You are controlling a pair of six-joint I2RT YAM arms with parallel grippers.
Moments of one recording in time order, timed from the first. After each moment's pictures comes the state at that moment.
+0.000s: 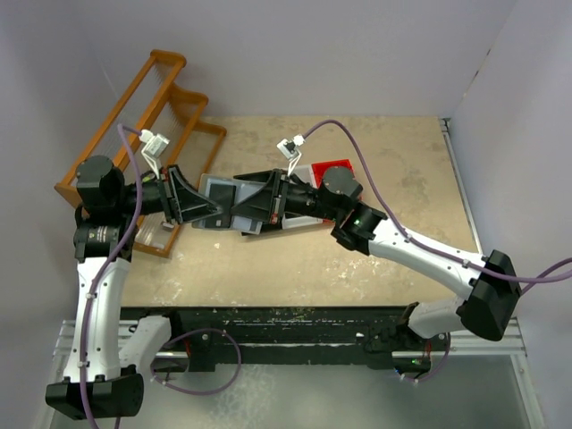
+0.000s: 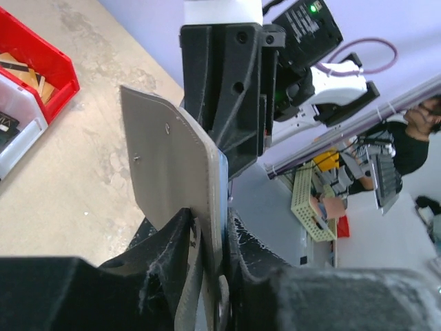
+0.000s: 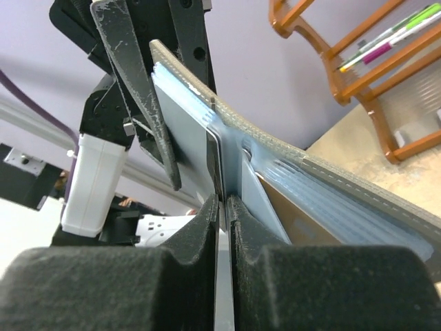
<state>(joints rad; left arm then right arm) 0.06 0.89 1.10 -0.34 1.34 -0.66 0.92 1.37 1.13 0.36 -0.45 0.94</state>
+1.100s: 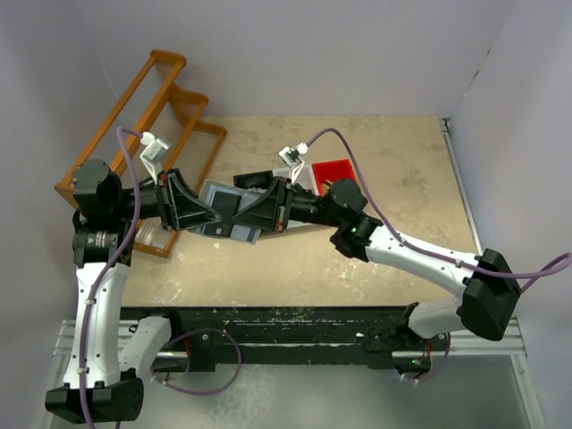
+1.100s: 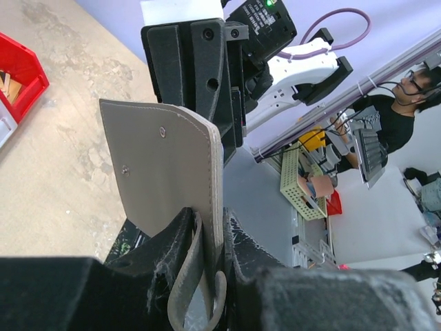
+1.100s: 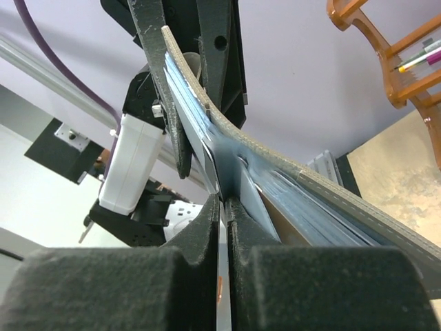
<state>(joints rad) 0.05 0.85 1.09 -0.26 1.45 -0.72 0.93 1.37 1.01 0.64 -0.54 1.04</state>
